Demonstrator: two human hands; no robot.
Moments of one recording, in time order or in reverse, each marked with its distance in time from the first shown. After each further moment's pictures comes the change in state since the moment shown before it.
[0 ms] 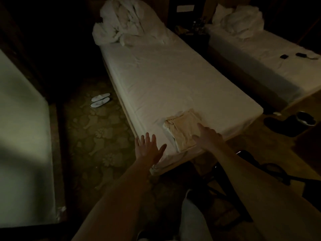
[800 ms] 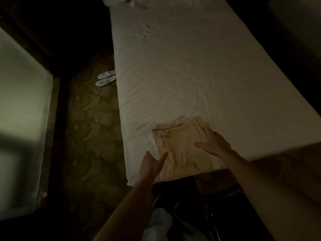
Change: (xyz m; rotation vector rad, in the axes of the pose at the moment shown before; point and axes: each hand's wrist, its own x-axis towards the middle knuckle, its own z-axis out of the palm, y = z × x) left_hand 0.271 0.177 0.134 -0.830 -0.179 -0.751; right_hand 0.377 0.148 0.057 0.183 -0.355 -0.099
